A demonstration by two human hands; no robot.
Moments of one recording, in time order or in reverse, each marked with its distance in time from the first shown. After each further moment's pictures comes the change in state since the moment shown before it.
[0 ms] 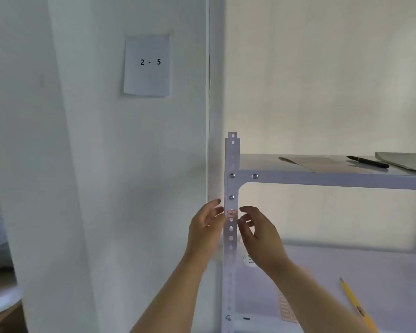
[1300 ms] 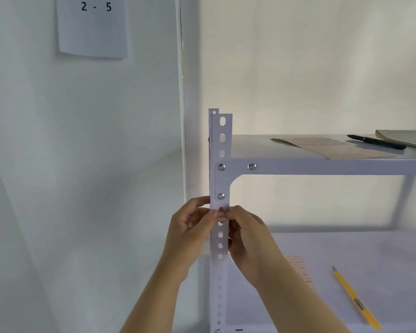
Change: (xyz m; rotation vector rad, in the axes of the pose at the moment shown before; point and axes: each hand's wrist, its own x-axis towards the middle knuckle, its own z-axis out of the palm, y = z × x) left_hand 0.043 -0.027 -0.002 -0.152 -0.203 0.071; right_hand 0.028 -0.013 0.017 1.006 -0.097 0.540
